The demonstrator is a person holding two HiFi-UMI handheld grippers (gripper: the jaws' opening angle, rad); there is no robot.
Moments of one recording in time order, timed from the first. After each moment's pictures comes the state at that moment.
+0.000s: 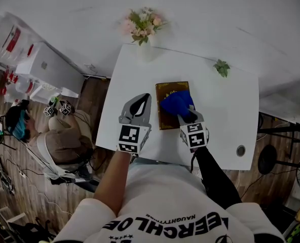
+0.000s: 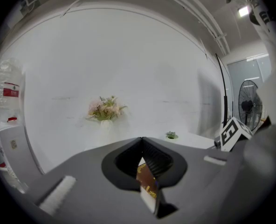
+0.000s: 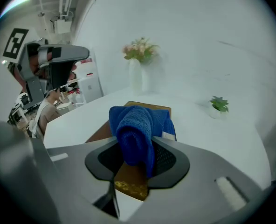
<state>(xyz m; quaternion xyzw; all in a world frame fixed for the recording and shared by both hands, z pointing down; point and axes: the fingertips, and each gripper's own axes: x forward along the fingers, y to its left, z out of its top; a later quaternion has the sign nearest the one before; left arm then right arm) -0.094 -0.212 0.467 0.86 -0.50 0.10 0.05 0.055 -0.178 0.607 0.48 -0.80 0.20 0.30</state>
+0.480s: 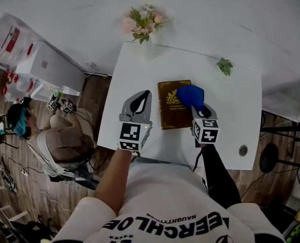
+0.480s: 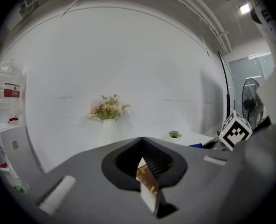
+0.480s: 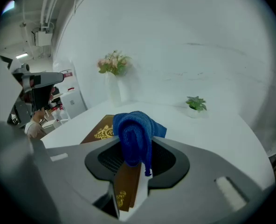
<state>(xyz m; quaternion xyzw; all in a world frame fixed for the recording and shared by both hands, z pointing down) -0.095 -0.227 0.465 0.85 -0.51 0.09 0.05 0.111 -0.208 0.588 0.58 -0.75 0.22 0.23</state>
